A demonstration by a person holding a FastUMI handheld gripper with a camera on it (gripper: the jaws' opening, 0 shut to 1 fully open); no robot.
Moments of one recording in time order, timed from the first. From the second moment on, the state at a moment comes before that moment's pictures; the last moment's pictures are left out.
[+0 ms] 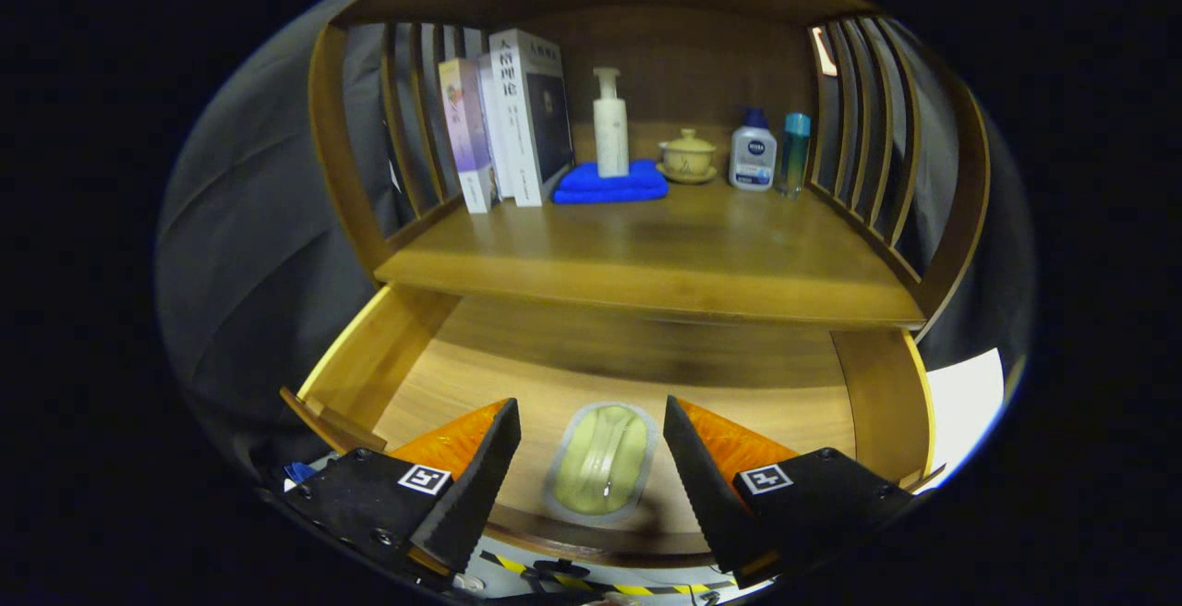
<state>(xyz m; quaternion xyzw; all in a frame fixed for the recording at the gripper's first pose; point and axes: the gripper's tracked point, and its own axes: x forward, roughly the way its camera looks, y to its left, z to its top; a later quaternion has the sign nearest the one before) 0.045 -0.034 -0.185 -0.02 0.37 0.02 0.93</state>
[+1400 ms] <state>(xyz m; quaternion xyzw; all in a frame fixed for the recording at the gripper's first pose) 0.051 -0.045 -0.183 -0.01 0.36 0.01 0.93</state>
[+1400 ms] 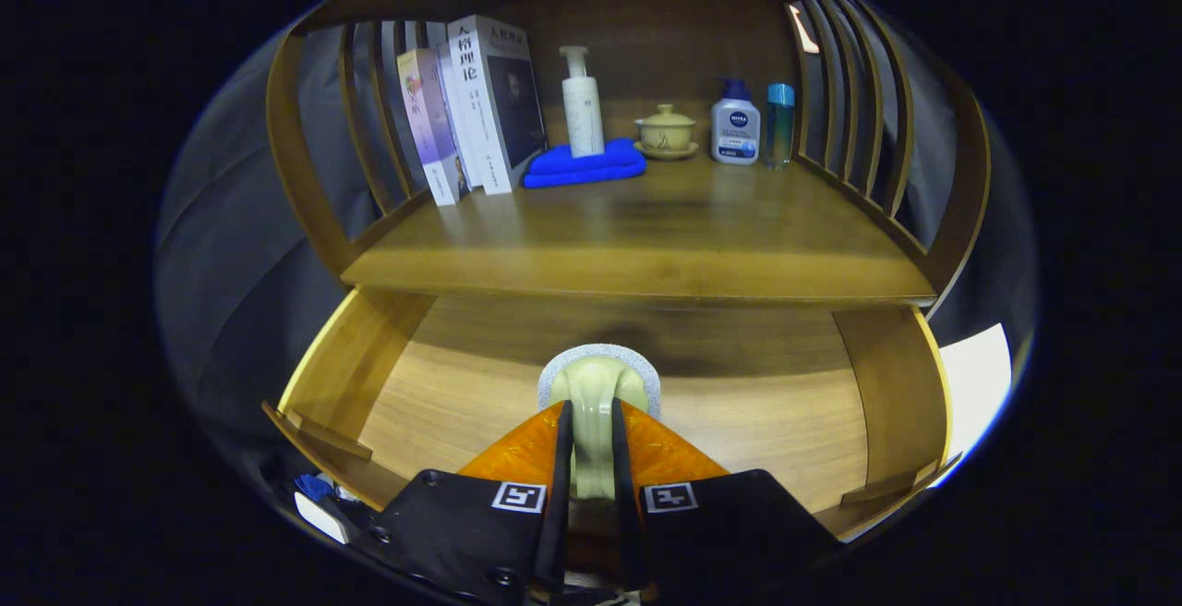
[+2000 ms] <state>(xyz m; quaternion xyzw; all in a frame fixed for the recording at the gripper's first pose) 0.082 -0.040 -0.085 0.02 0.27 0.02 0.96</state>
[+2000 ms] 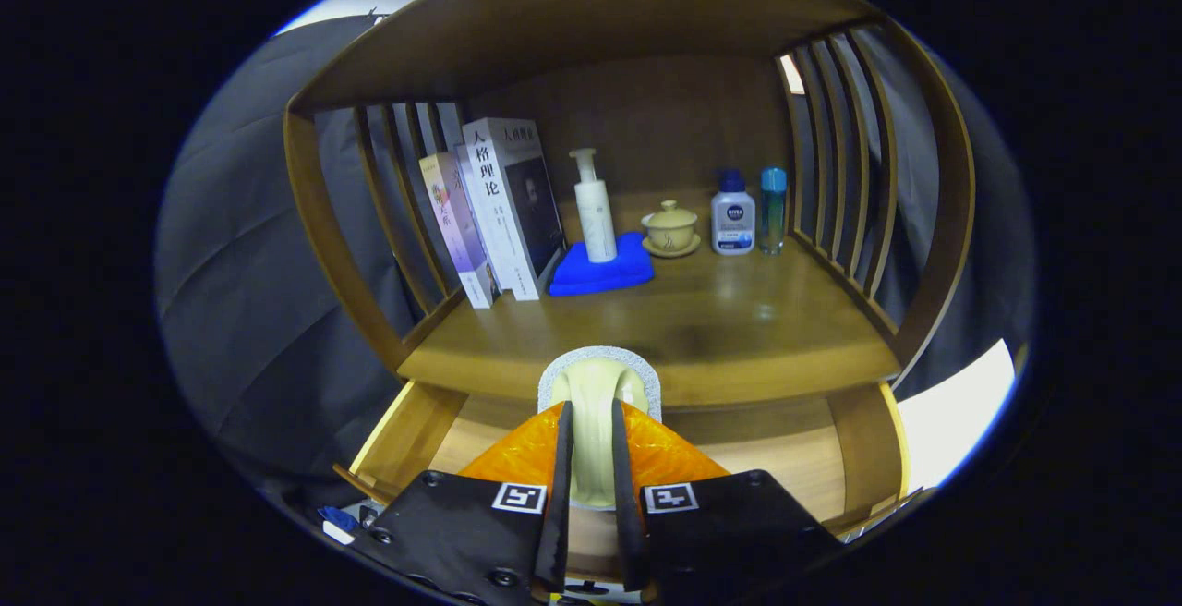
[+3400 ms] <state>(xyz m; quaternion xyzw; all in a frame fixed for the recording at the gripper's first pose) 0.209 -0.051 -0.105 0.03 0.26 -0.03 0.96</state>
